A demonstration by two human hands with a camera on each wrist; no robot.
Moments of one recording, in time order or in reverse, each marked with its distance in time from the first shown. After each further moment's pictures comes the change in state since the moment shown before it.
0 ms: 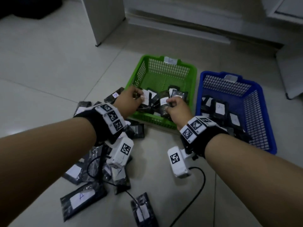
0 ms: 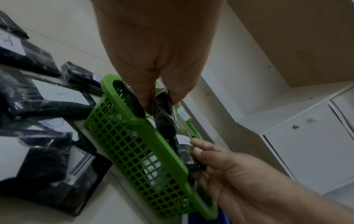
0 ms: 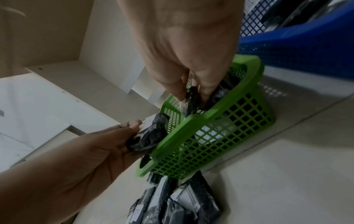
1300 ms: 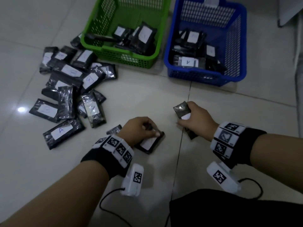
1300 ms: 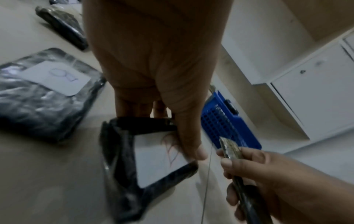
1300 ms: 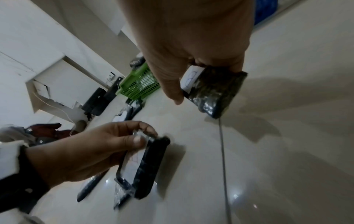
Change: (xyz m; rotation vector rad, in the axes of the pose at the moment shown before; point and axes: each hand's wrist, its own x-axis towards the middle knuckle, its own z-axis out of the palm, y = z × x) left_hand -0.237 -0.006 0.151 0.037 -0.556 -0.096; right_hand -0.186 0.157 -0.133 -0.413 -0.271 0.095
